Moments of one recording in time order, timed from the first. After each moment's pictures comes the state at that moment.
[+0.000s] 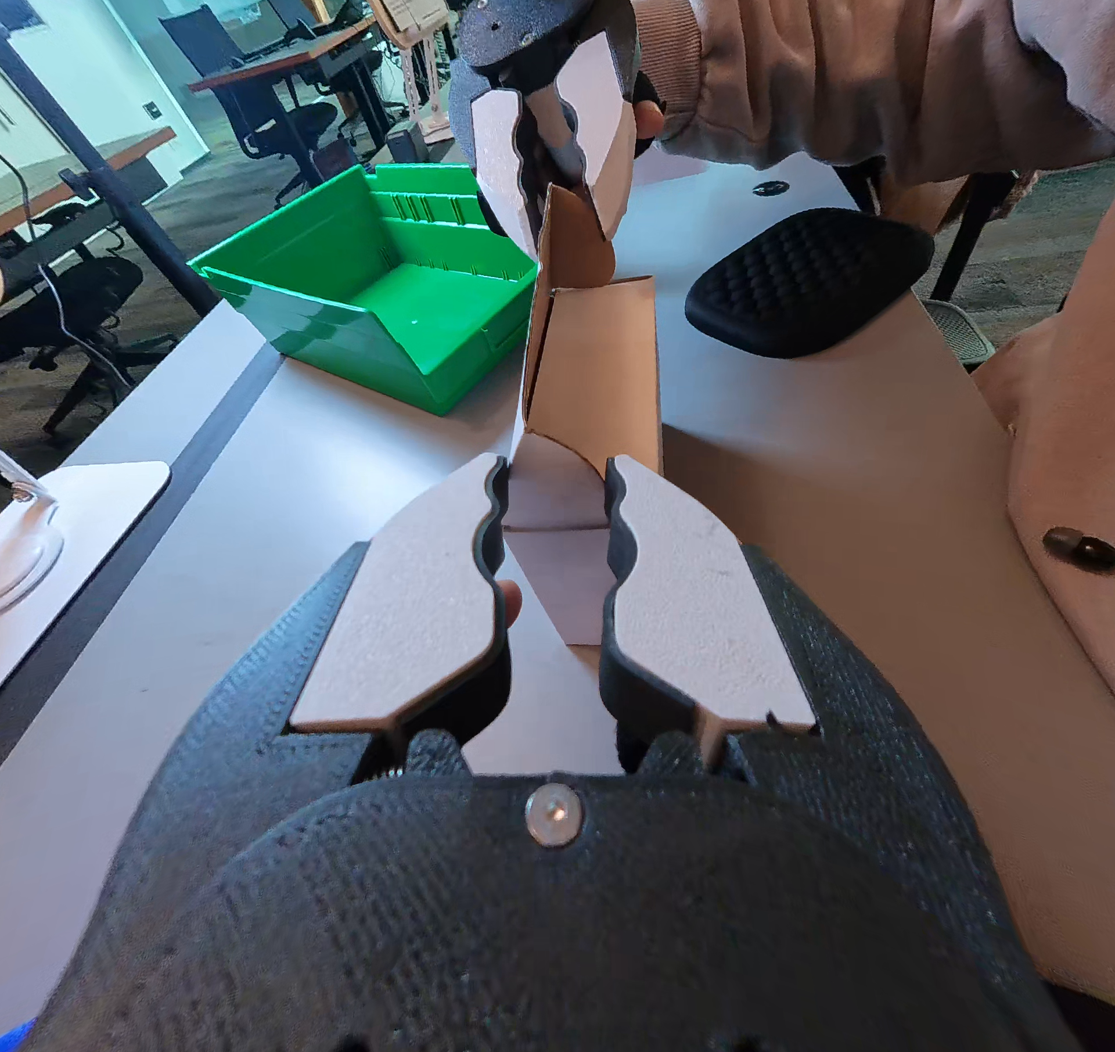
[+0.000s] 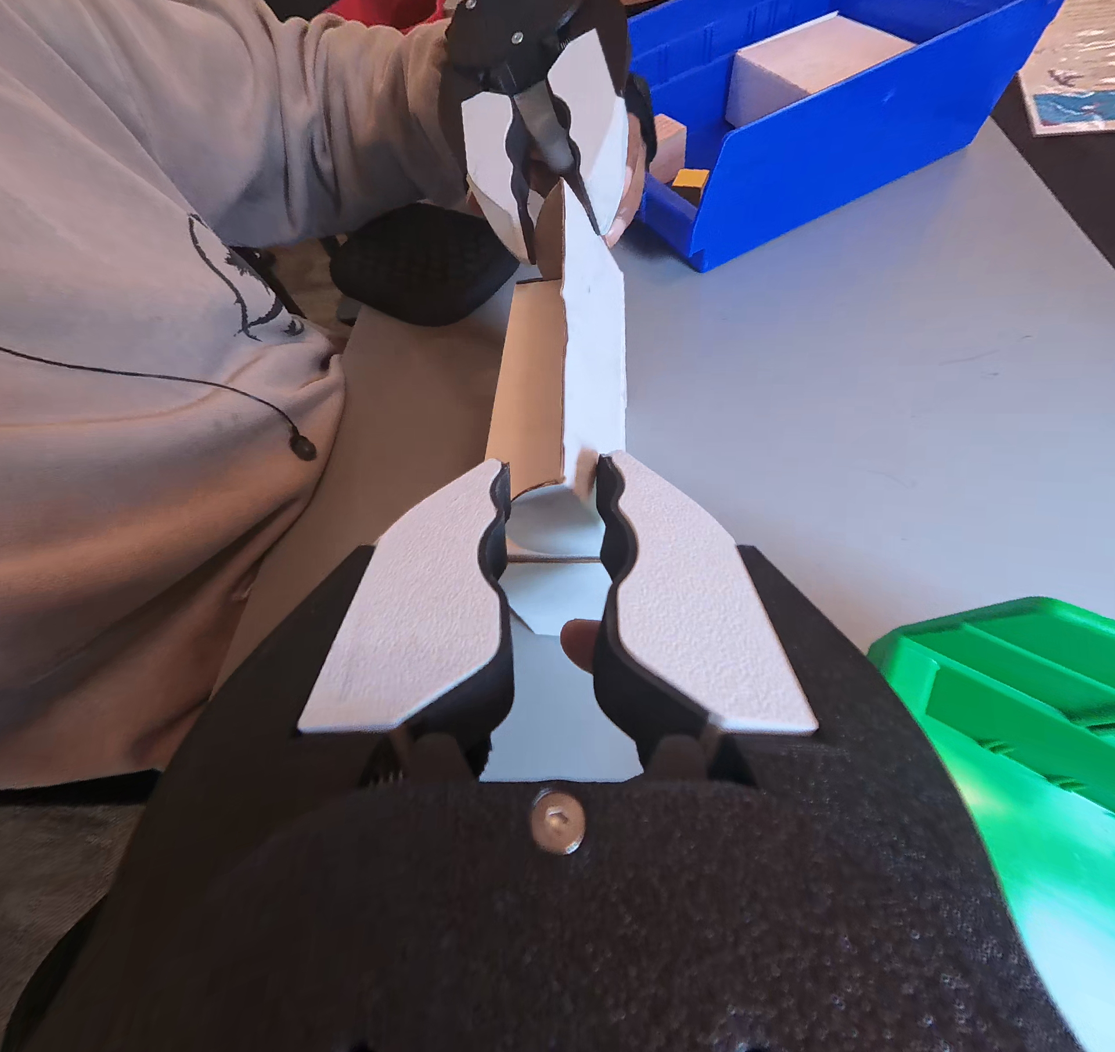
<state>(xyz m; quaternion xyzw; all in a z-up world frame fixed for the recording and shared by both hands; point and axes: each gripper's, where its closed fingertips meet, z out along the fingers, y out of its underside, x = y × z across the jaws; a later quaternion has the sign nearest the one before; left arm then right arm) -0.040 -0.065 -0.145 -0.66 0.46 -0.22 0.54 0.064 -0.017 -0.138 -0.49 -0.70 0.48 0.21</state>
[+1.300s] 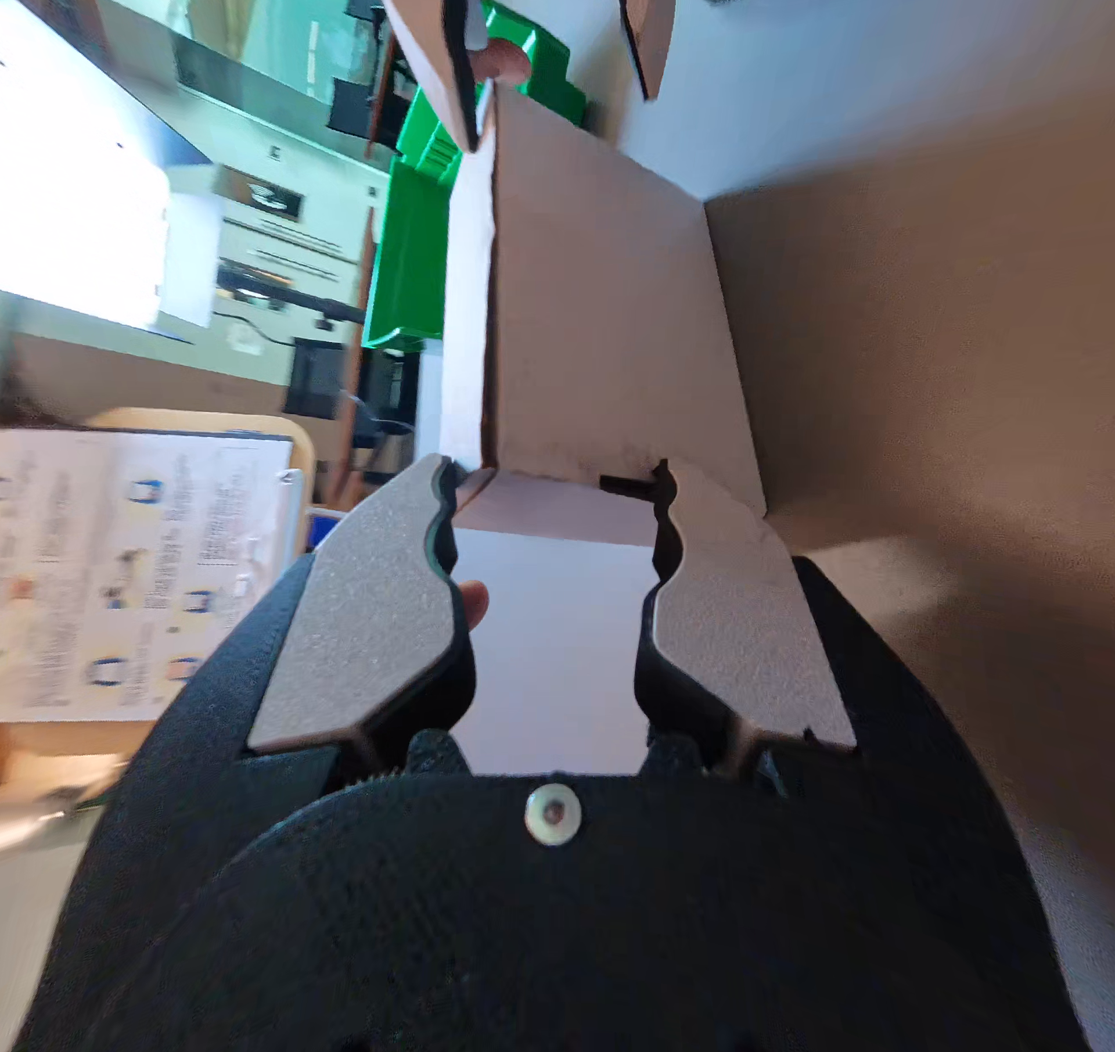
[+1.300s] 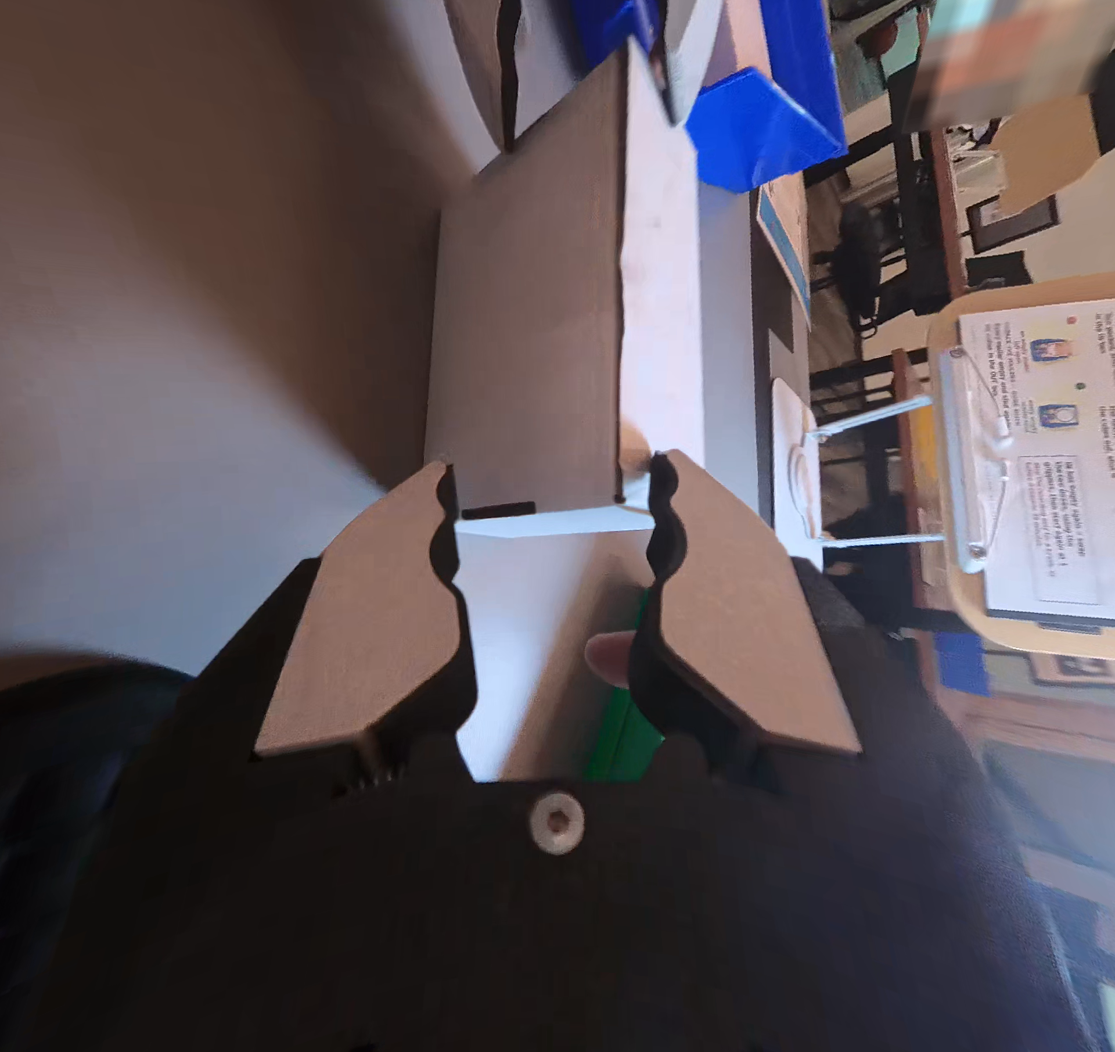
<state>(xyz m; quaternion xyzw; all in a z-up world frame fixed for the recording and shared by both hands) -0.026 -0.087 -0.192 -0.53 0.62 0.17 0.55 0.088 -0.049 -0.190 -0.33 -0.81 0.08 0.48</state>
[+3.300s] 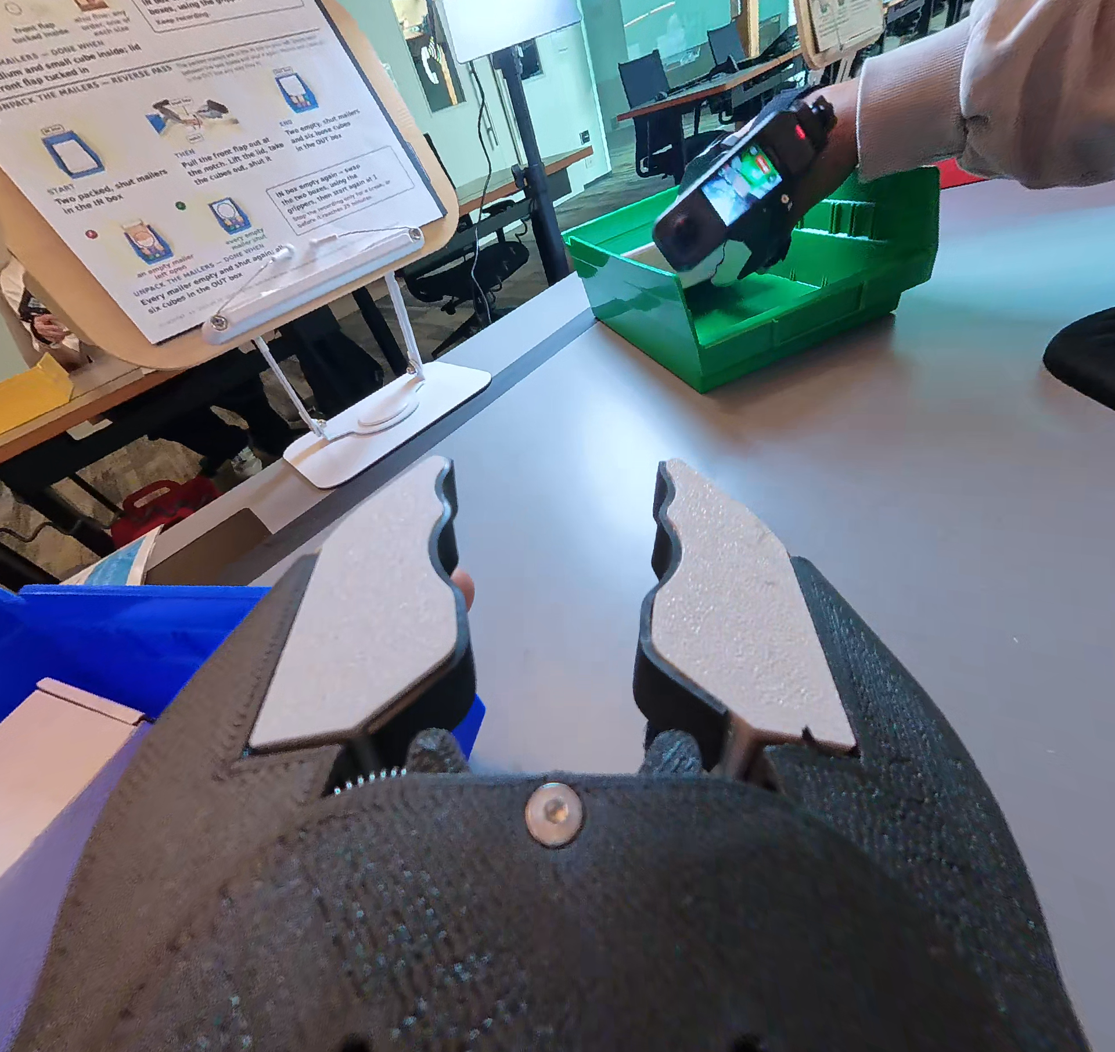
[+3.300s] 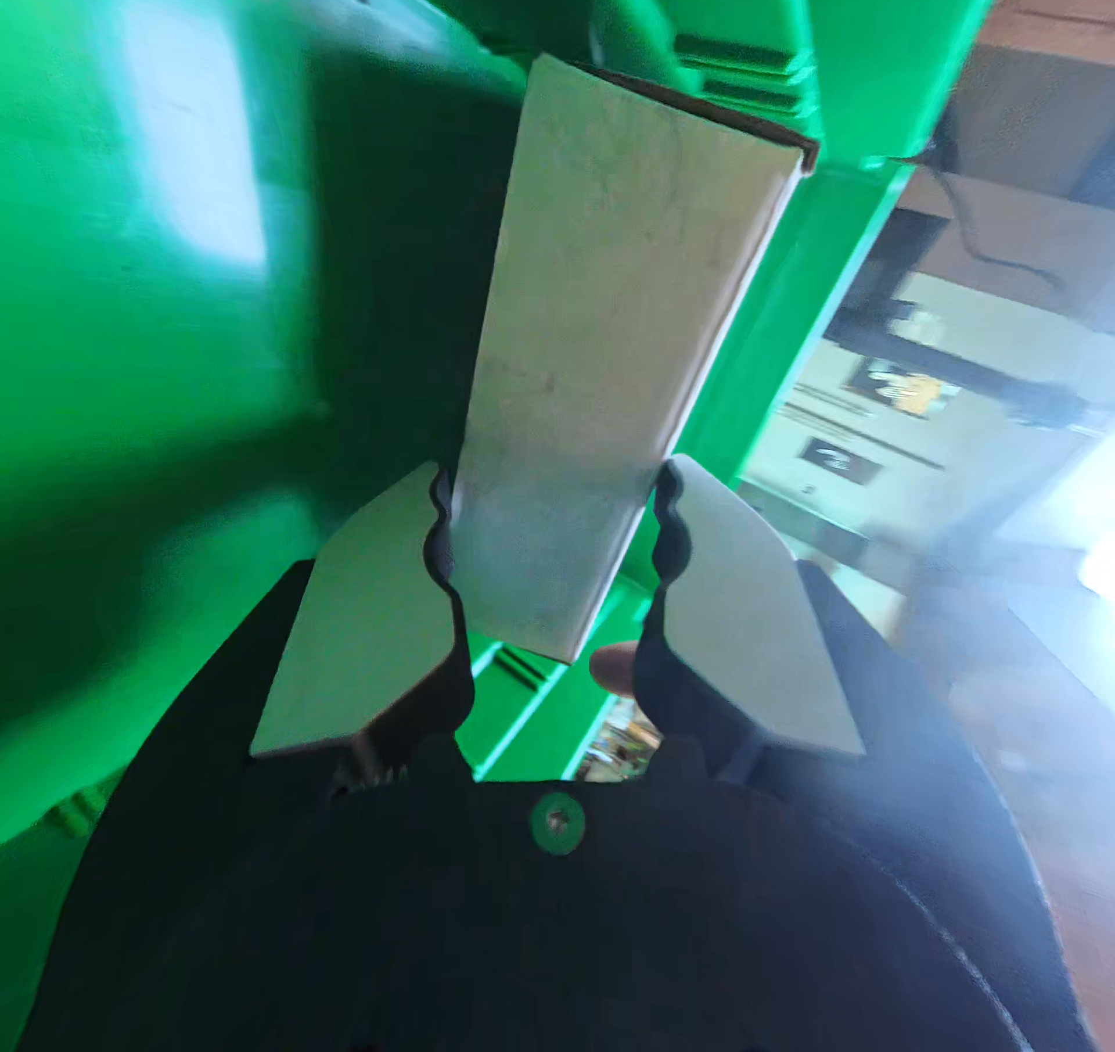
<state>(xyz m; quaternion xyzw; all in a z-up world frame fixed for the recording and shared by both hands) -0.118 -0.054 -0.136 -0.70 0.25 -0.03 0.67 0.172 0.288 -0.216 -0.56 -0.67 -0.40 0.28</state>
